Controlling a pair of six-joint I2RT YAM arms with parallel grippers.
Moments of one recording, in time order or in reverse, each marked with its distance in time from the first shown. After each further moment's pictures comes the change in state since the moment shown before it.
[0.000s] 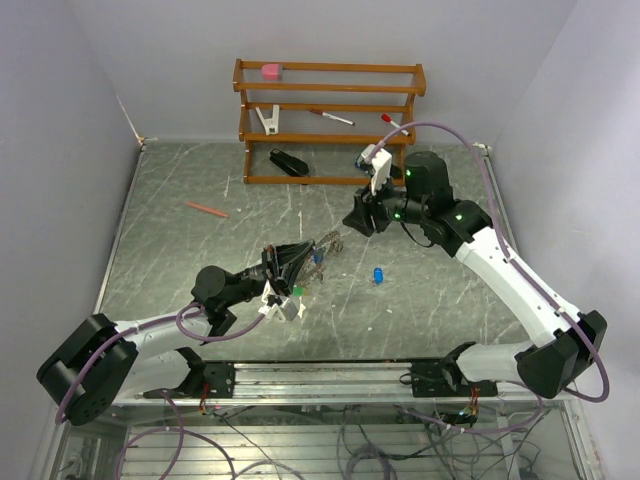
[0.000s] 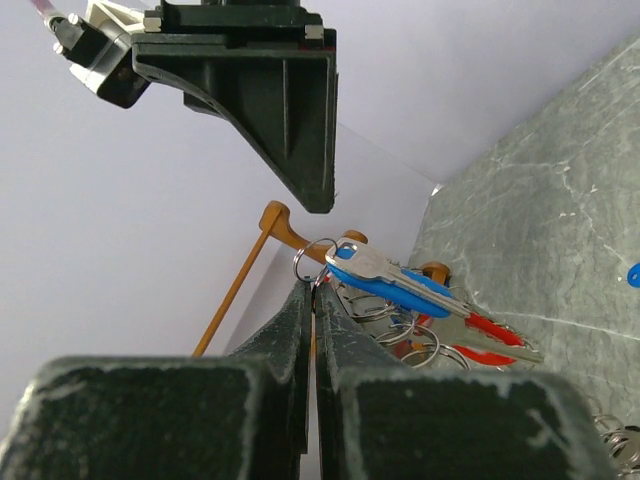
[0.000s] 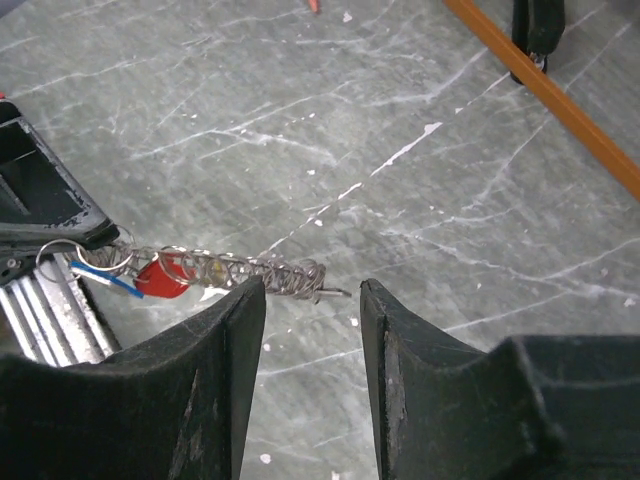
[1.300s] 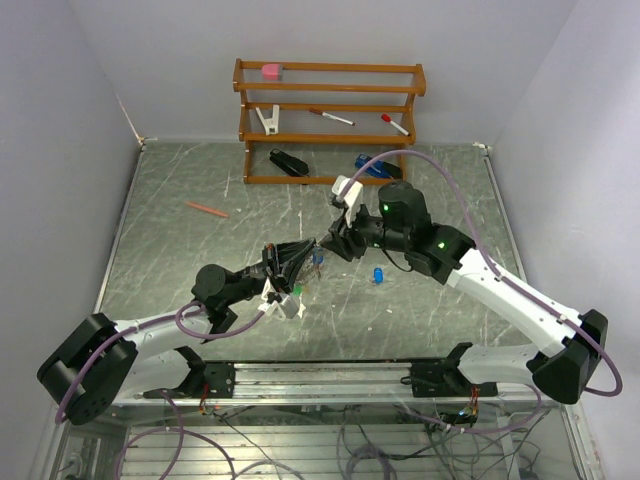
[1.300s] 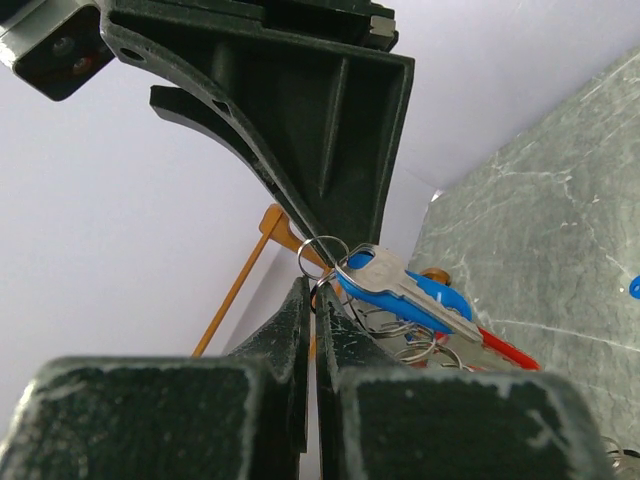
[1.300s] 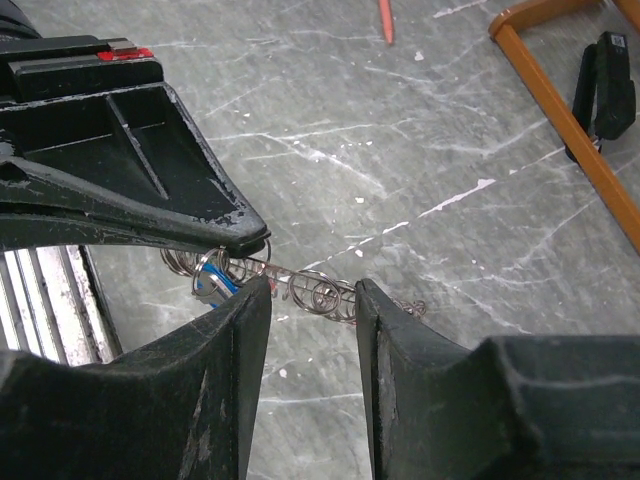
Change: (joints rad) left arm -0.001 0.003 0.018 -0.001 -0.001 -0.026; right arm 0.232 -0.063 -0.148 0.181 0.096 -0.083
